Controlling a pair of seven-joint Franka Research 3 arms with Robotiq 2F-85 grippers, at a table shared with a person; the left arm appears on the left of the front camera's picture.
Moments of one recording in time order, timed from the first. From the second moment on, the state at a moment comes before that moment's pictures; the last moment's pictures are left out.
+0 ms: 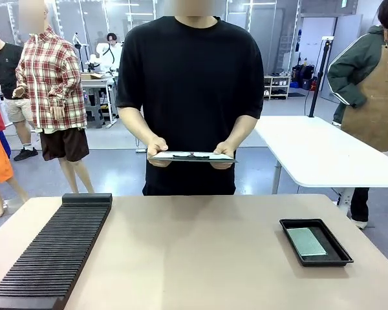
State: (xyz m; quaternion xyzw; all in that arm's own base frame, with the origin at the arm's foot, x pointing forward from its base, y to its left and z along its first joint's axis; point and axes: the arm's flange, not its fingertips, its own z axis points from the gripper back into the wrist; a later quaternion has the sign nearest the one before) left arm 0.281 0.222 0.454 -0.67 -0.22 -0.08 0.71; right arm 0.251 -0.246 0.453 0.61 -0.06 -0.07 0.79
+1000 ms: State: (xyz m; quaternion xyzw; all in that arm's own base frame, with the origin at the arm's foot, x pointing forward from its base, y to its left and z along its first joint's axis) left arm 0.281 0.222 0.454 -0.67 -0.22 -0.08 0.71; right arm 0.255 -0.252 0.439 0.64 -0.07 -0.07 0.76
